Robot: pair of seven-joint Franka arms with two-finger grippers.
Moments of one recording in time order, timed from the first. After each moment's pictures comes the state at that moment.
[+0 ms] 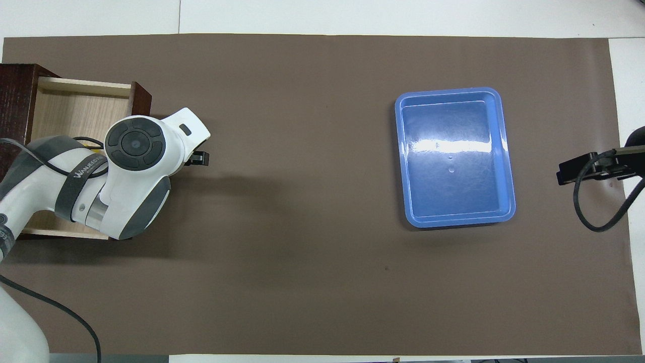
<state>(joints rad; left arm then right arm) -0.18 0.15 -0.15 -2.03 0.40 2.22 -0.42 -0.14 -0.06 0.11 -1.67 -0.02 1.52 -0.08</state>
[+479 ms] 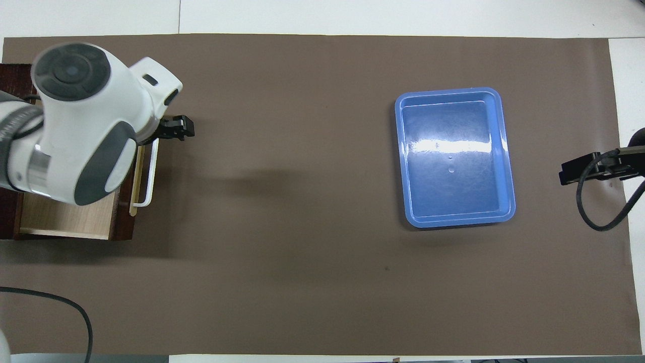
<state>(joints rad) -0.17 0.20 -0.14 -1.62 0.23 1.82 -0.49 -0.14 -0.06 0.11 -1.67 -0.02 1.52 -0.08</state>
